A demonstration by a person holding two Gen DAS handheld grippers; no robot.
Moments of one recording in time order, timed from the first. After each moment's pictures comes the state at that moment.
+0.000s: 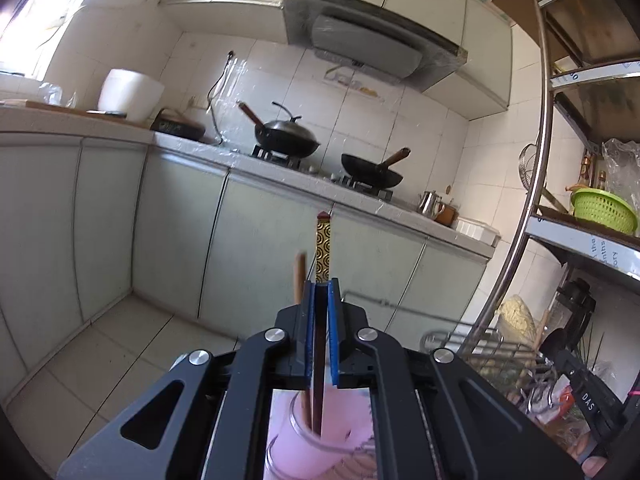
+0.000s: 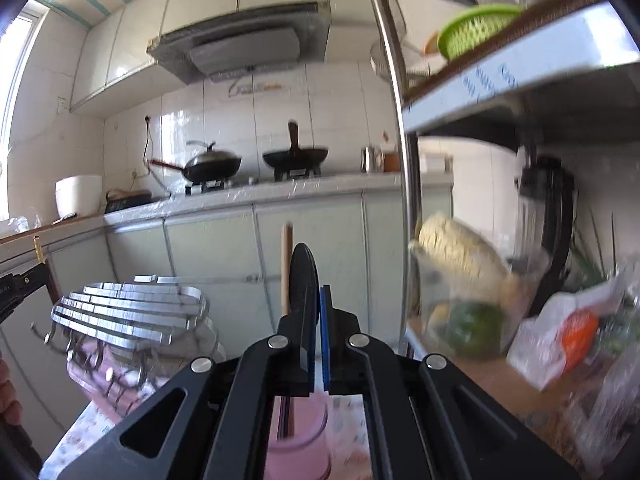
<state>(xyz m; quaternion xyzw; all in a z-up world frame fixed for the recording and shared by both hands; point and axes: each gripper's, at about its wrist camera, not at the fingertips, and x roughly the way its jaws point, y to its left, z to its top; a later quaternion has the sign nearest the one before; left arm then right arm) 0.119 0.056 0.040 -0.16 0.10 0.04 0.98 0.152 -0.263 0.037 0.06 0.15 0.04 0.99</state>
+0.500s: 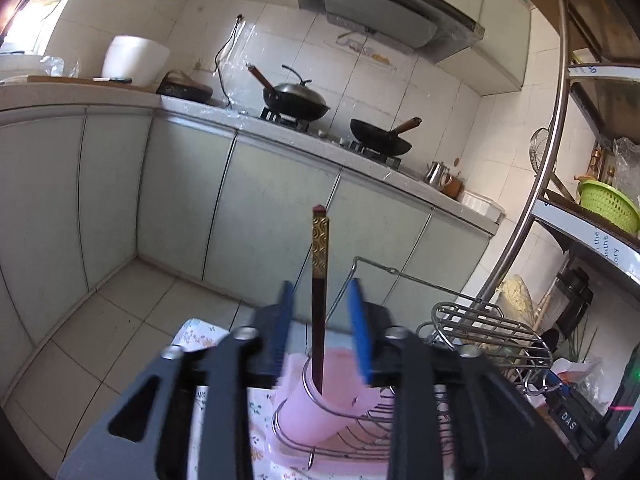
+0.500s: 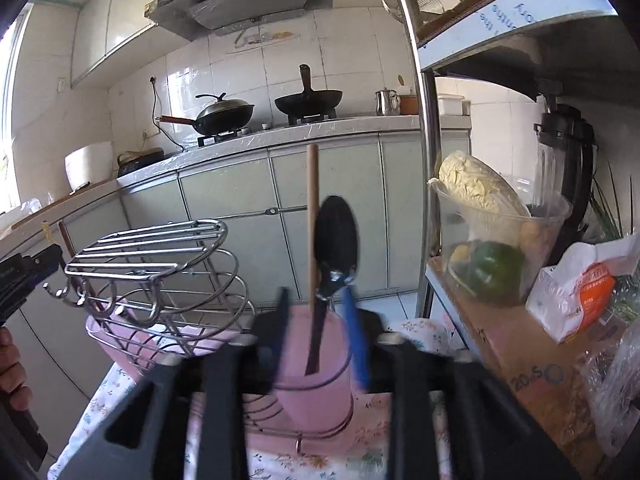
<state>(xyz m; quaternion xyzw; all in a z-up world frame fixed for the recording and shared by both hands) 0.118 0.072 0.046 -0.18 0.18 0.03 0.97 0.146 -0.257 0.026 0.08 0.23 0.08 0.97</state>
